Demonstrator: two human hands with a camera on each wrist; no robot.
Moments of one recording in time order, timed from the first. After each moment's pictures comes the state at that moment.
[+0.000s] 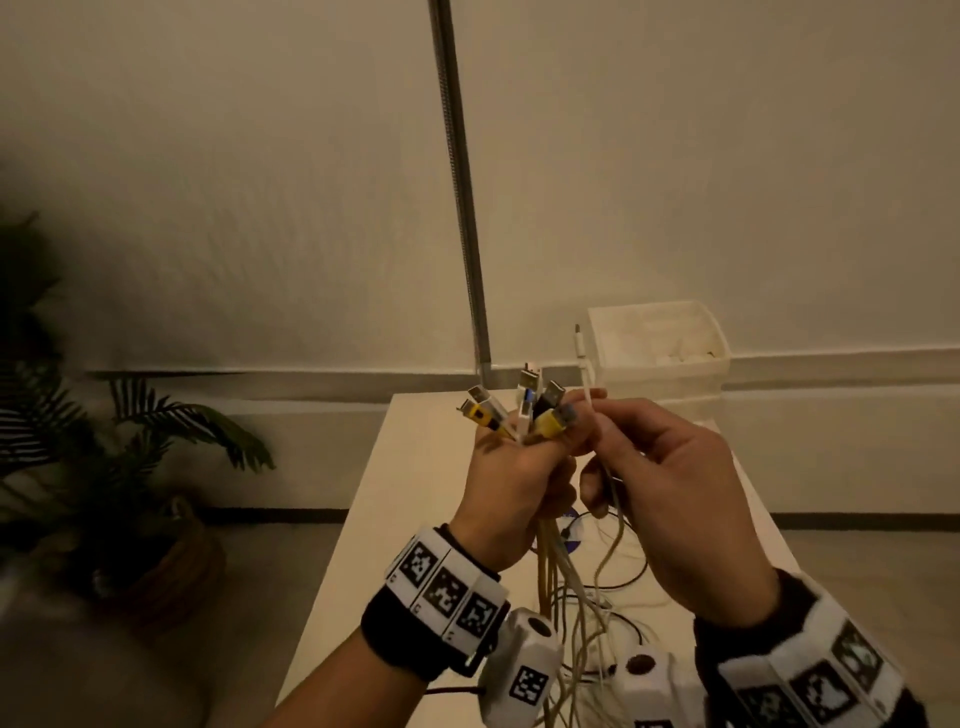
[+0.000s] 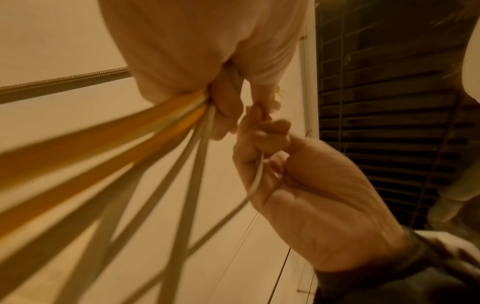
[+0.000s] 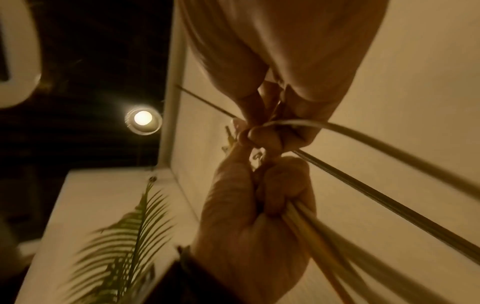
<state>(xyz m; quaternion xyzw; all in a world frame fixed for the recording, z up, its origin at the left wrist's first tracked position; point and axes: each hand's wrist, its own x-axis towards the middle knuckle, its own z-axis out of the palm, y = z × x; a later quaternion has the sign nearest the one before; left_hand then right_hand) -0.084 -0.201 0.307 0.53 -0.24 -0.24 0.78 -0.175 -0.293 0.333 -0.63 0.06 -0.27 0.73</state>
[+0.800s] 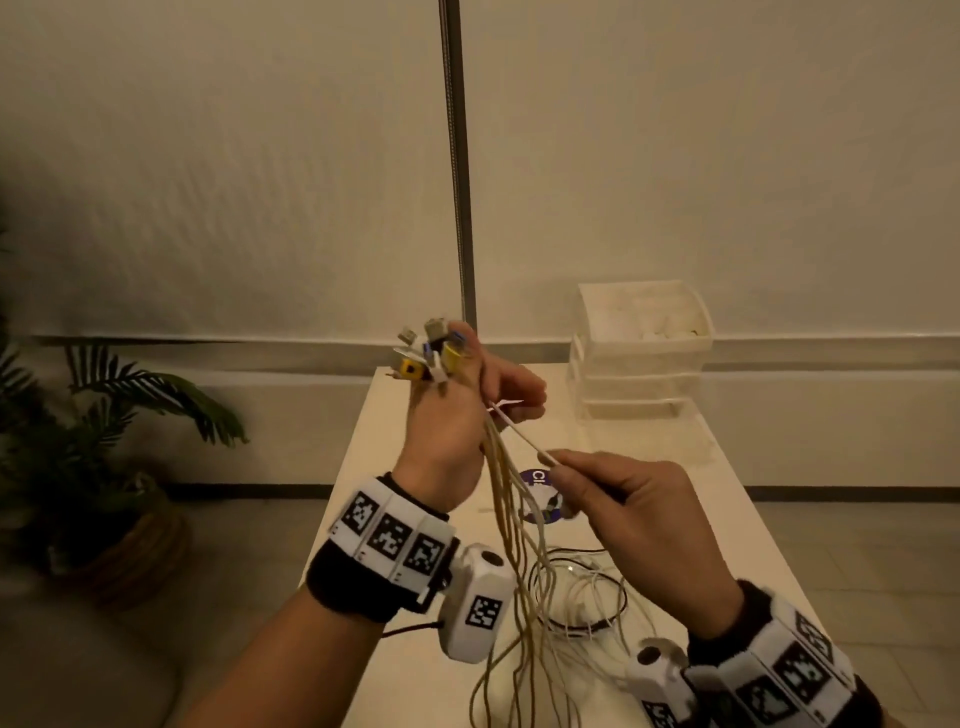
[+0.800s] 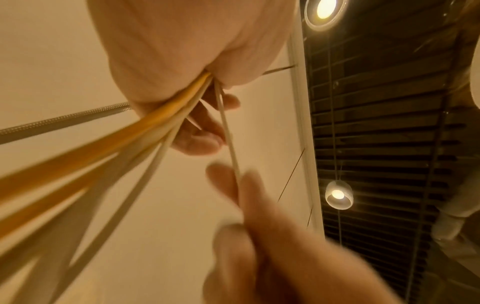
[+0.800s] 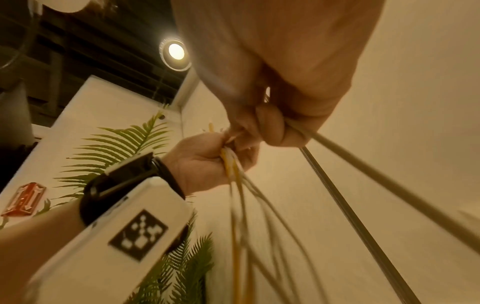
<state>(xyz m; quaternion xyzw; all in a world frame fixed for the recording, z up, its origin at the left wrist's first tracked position) -0.056 -0.154 0.323 0.52 -0.24 -0.16 0.81 -0.177 -0.264 0.276 -0.80 0.05 -0.28 0.53</state>
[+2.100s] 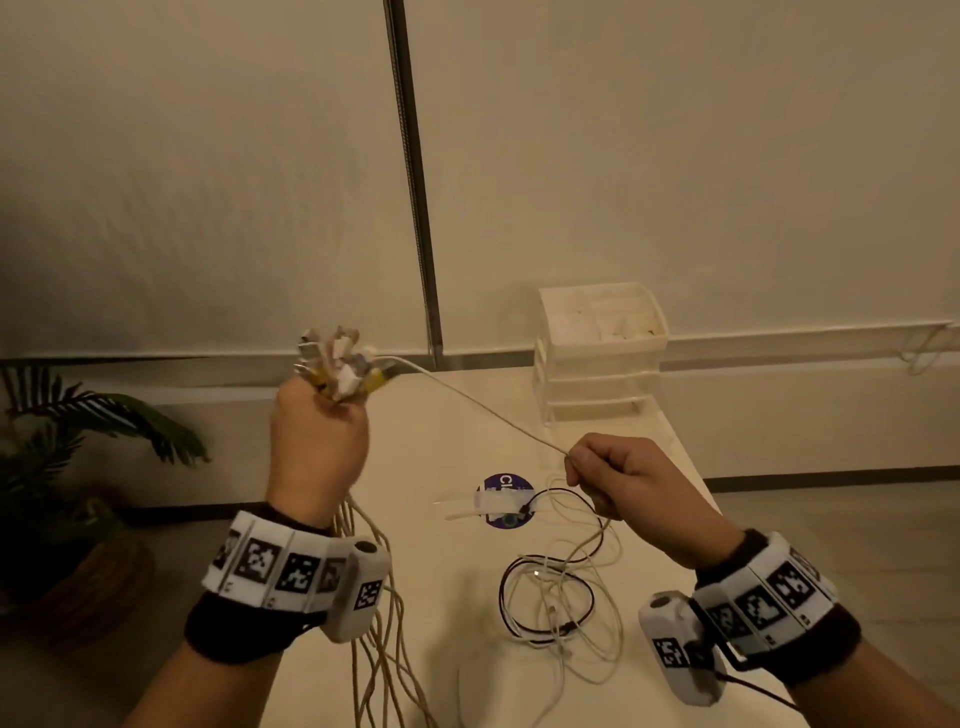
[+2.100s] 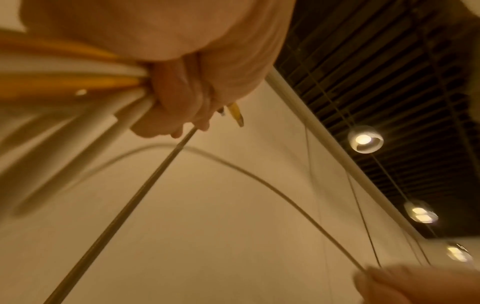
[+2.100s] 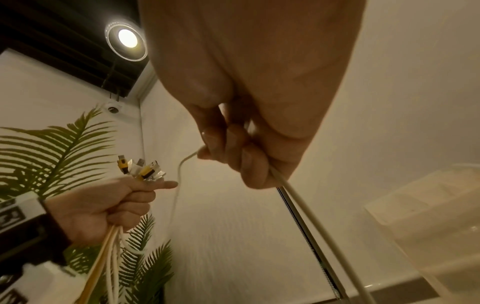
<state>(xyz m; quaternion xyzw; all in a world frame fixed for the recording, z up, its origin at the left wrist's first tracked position) -0.012 -0.111 0.303 0.80 -0.17 0.15 0.55 -0.180 -0.333 0.274 -0.81 0.09 -0.10 0.57</state>
